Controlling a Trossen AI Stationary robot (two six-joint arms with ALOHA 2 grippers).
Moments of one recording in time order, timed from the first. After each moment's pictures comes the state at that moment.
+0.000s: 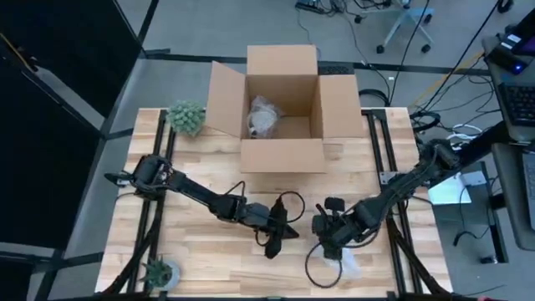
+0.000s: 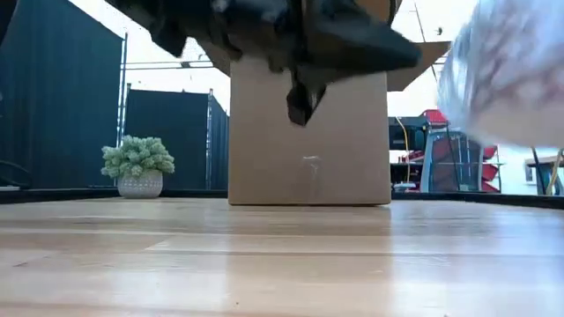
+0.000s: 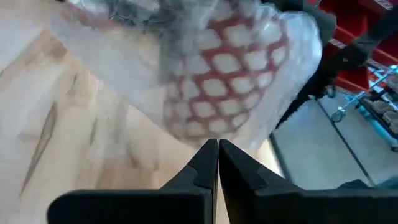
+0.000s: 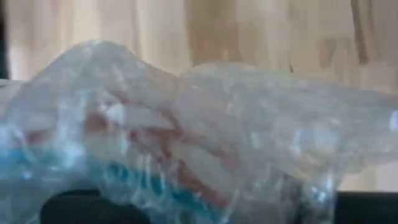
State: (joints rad) left arm -0.31 1.93 1.12 0.45 0.03 -0.47; right arm 0.61 1.55 1.20 -0.87 0.23 0.62
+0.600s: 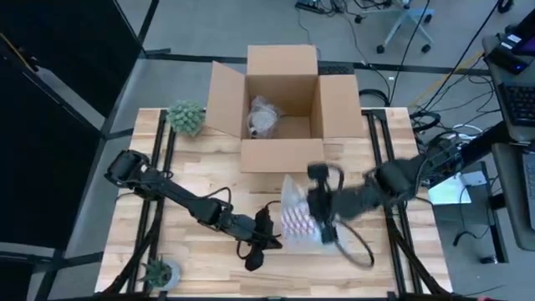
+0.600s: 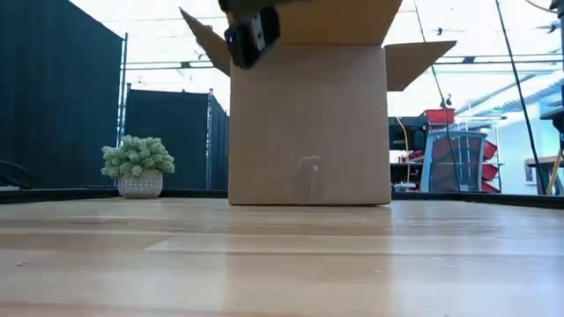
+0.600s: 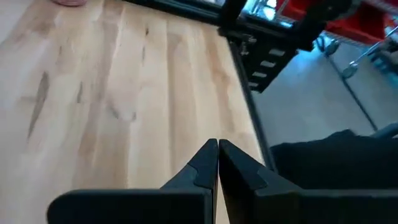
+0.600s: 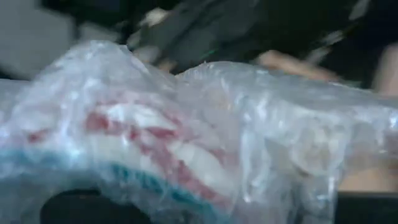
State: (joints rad) left arm -0.41 1.76 1.12 0.15 -0.05 -0.43; right arm 0.44 1.54 1.85 -0.90 0.43 -0.07
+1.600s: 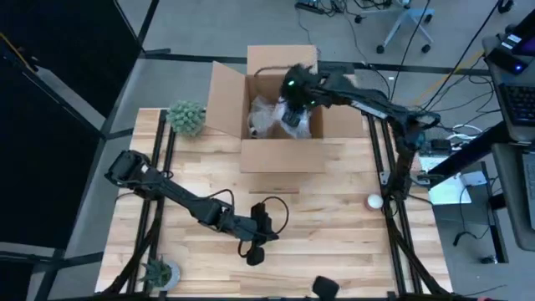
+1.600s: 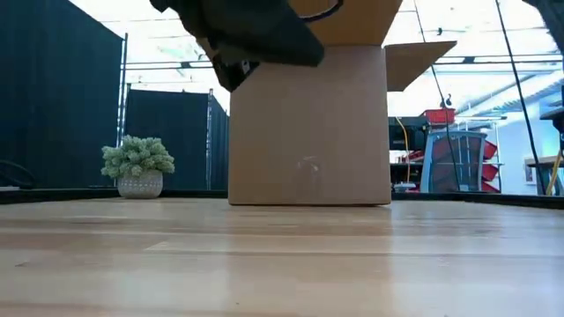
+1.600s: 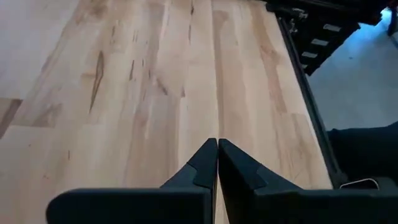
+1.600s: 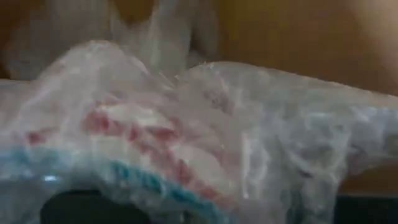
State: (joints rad) left arm -0.41 1.77 1.10 0.06 -0.17 -0.40; right arm -0.50 1.90 1.92 -1.08 0.20 -0.14
